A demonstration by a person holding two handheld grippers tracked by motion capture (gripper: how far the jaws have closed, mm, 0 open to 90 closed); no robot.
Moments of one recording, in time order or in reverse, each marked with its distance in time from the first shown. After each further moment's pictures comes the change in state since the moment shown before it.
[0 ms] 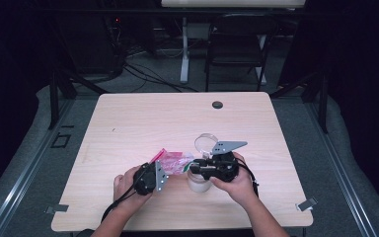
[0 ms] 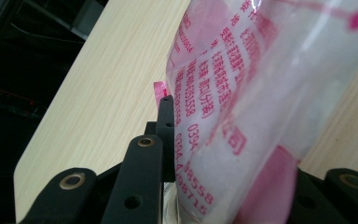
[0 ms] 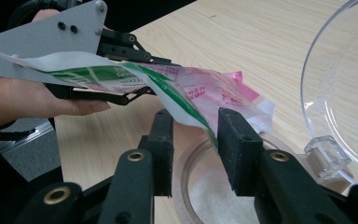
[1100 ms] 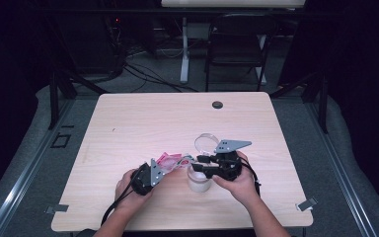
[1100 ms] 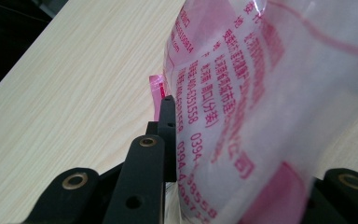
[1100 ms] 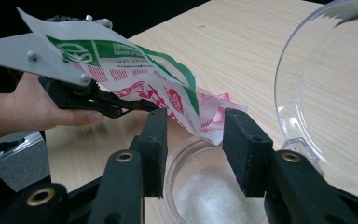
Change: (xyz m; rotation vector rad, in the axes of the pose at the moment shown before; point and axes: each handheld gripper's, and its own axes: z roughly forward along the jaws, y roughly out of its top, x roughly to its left) left arm 0.003 -0.013 0.011 -0.015 -0.114 -0.164; right arm -0.005 -0.001 -0.006 -0.046 -0.033 0.003
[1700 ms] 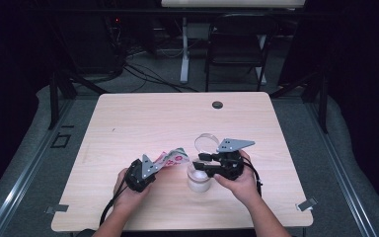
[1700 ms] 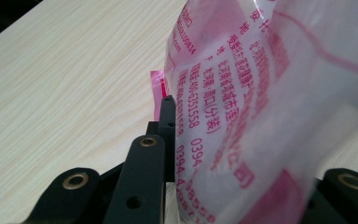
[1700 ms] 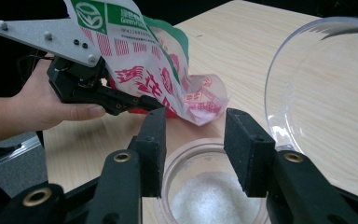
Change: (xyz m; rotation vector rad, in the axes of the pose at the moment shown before) left arm 0.018 -0.010 0.001 -0.031 -0.057 -0.178; right arm -0.002 0.001 -0.005 -0.035 -0.005 -0.012
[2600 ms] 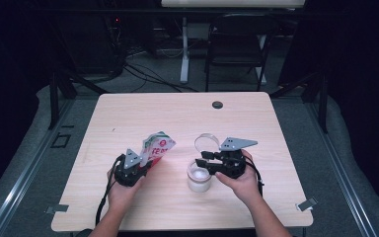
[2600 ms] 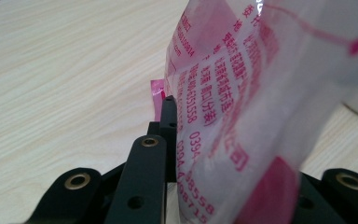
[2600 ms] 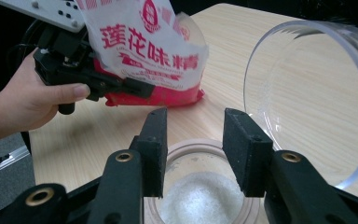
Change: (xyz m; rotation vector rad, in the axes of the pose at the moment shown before) left arm 0.031 -0.011 -0.011 -0.080 -0.041 -0.254; right arm -0.003 0.000 -0.004 -0.011 -0.049 0.024
